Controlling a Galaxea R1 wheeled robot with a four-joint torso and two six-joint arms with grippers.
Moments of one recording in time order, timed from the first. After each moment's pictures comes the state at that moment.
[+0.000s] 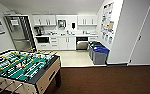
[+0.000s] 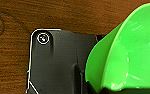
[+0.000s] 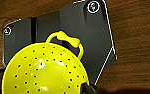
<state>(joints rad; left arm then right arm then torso) 1.40 2.79 -2.40 0.35 -0.05 -0.44 -1.48 2.90 -2.61 0.54 -0.01 -0.44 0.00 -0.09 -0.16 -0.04</state>
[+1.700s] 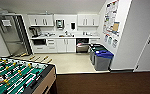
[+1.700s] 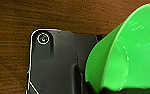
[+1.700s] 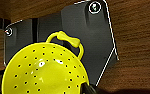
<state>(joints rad) 1.40 2.79 -2.40 0.35 -0.05 -0.44 -1.48 2.90 -2.60 0.54 -0.01 -0.44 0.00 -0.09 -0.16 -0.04</state>
